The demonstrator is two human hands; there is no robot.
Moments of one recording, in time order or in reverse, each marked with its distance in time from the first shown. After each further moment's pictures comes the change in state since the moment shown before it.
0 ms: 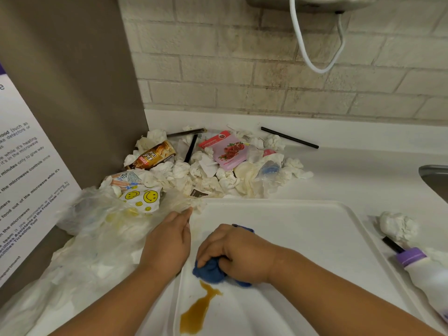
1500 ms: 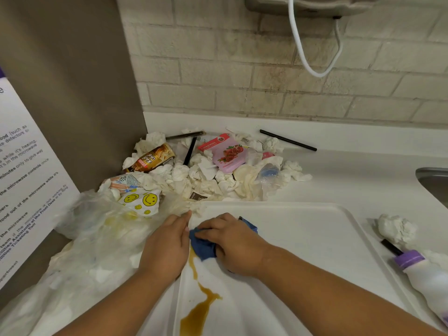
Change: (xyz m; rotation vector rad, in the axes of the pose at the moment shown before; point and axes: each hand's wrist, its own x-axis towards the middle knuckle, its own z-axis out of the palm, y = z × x) left_hand 0.002 -0.004 0.002 -0.041 -0.021 -0.020; right_hand 0.023 0.018 0.011 -0.315 0.129 0.069
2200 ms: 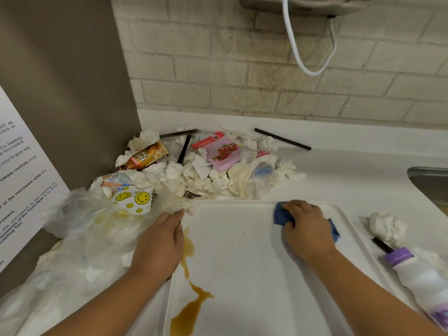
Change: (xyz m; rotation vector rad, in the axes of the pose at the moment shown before) left_hand -0.003 0.007 -0.003 0.028 0.033 -0.005; right_hand -0.085 0.086 -0.031 -0.132 0.424 0.769
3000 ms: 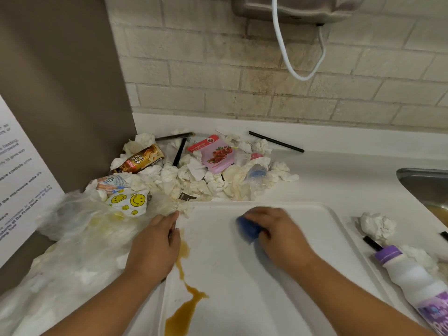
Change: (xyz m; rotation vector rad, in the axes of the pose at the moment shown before) left_hand -0.001 0.001 -0.003 -0.036 0.008 -0.011; right_hand -0.020 -0.039 -0.010 0.329 -0.058 -0.363
